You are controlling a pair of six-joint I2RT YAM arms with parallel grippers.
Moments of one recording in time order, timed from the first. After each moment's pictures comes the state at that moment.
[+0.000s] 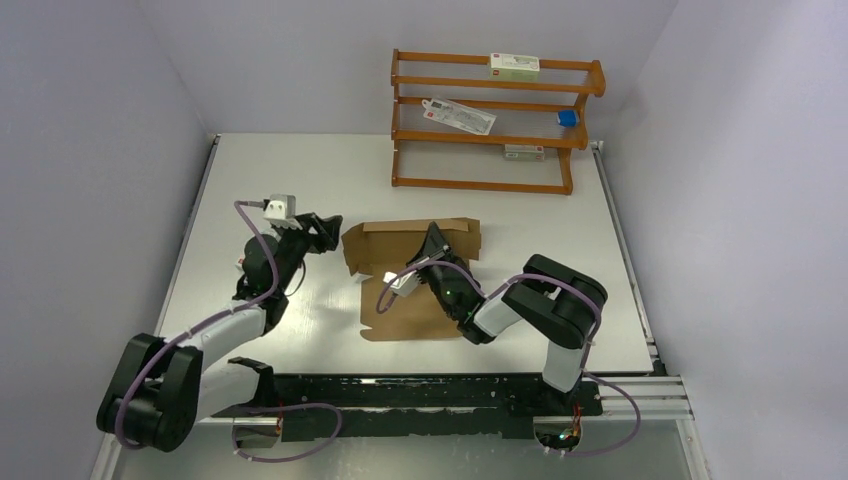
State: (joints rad) left arm -0.32 1.12 0.31 0.85 0.02 -0.32; right arm 0.92 1.82 0.47 1.32 0.45 -1.82
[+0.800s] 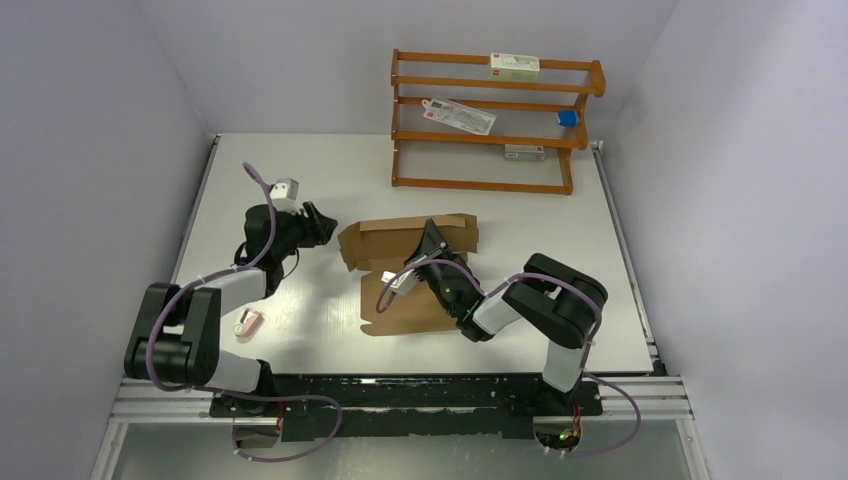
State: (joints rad) left arm -0.12 1.39 0.50 0.61 0.28 -0.37; right arm 0.92 1.82 0.50 1.33 0.41 -1.86
